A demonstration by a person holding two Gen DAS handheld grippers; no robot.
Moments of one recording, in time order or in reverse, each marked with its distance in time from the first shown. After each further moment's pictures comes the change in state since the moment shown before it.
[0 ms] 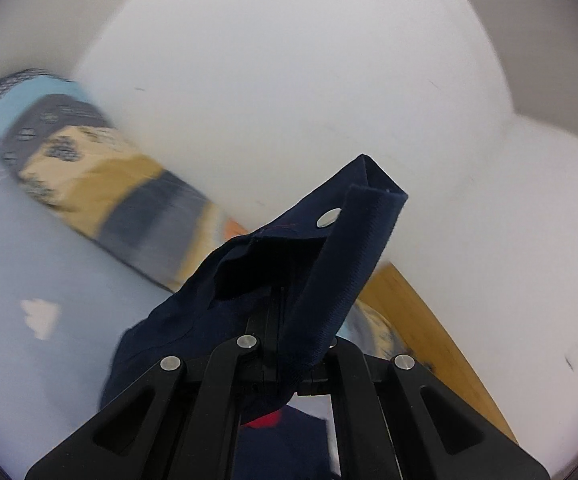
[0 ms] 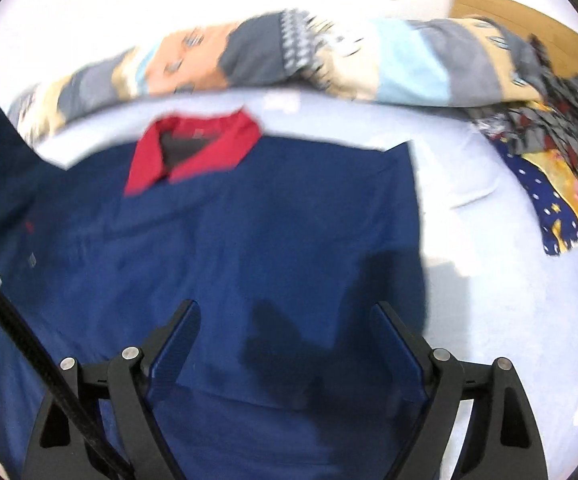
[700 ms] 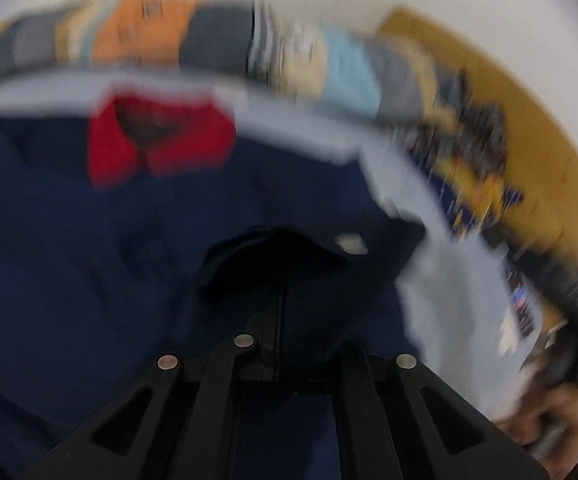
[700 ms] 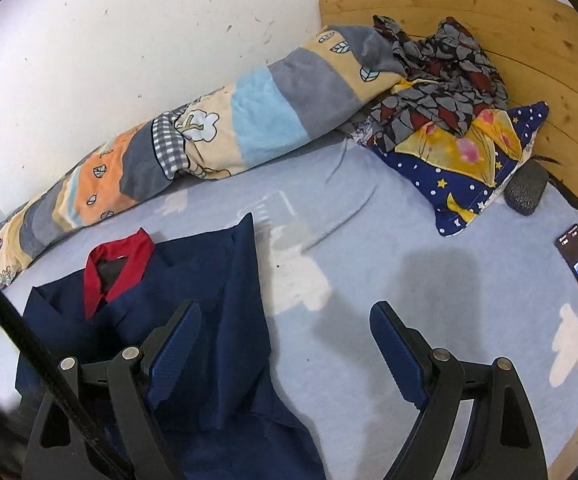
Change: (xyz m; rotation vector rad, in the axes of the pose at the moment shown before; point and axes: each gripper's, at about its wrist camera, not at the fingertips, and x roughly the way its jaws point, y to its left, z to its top) left arm 0.237 -0.058 -0.419 0.276 0.698 0.199; right arm -0.069 -0.125 0.004 0.323 -0.183 -0.075
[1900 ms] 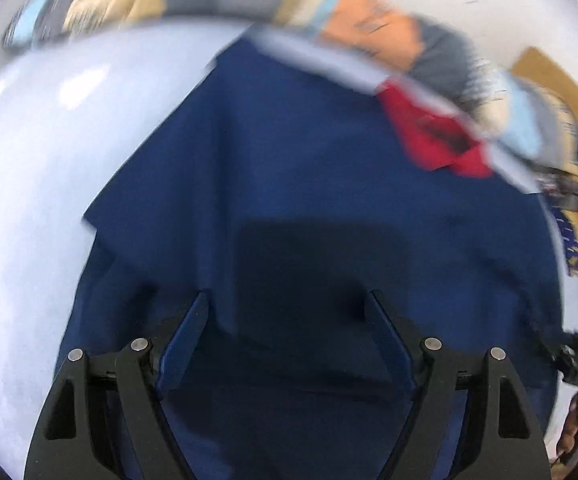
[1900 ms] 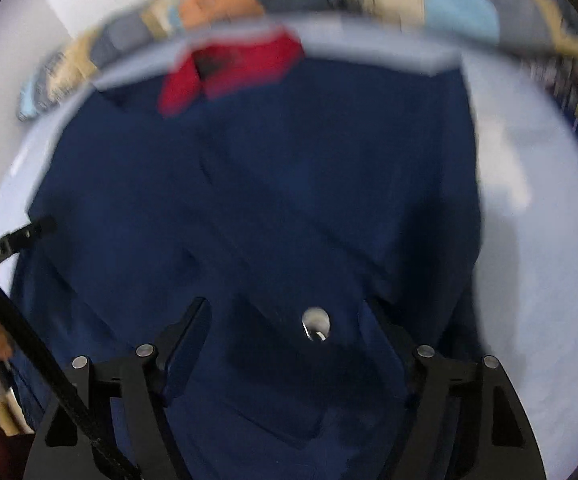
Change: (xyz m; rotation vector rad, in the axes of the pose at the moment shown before) left arm -0.094 0.223 -0.032 -0.283 -0.020 0.335; right arm 0.089 0.109 -0.095 -0.387 0.504 0.211
